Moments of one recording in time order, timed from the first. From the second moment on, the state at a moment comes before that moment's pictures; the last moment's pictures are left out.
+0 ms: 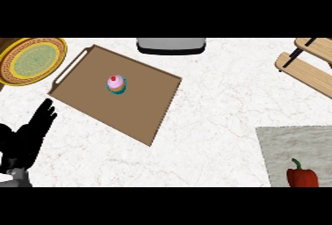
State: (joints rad) left arm -0.01 0.29 0.18 -1.43 0.06 -0.08 0.13; right arm -1.06 -1.01 -0.55 -0.51 0.59 -0.04 0.25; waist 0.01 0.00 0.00
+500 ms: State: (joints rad) left arm 0.04 0.28 0.20 -1.45 0.07 -0.09 0.11; right arm -0.97 -1.18 -0.72 -0.65 0.40 0.11 0.29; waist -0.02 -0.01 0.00
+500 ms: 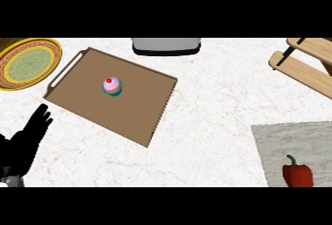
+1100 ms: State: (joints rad) left arm 0.09 0.28 0.23 -1.45 0.07 -0.07 0.09; right arm -0.66 -1.56 -1.05 -0.61 0.29 0.47 0.34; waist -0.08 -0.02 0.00
